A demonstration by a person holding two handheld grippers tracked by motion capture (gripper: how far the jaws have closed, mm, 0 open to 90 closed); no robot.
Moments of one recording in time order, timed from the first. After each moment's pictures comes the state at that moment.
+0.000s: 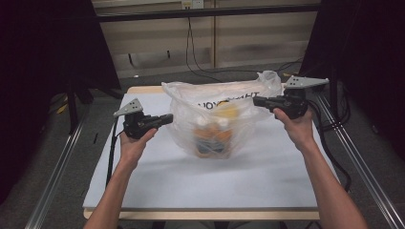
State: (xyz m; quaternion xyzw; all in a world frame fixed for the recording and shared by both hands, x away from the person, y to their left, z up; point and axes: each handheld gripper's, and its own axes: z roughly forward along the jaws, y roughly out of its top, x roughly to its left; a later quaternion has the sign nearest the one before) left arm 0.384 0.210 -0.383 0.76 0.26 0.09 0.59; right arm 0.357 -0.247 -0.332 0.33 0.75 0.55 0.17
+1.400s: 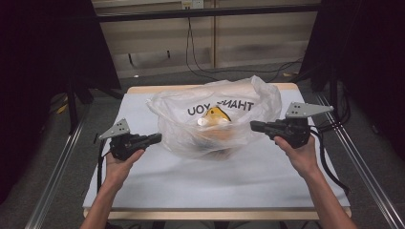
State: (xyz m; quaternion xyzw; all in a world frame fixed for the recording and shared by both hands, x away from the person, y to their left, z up) left arm 0.340 0.248 -0.405 0.78 0.25 0.09 0.57; right arm 0.288 -0.231 -0.348 0.30 0.76 0.56 0.15
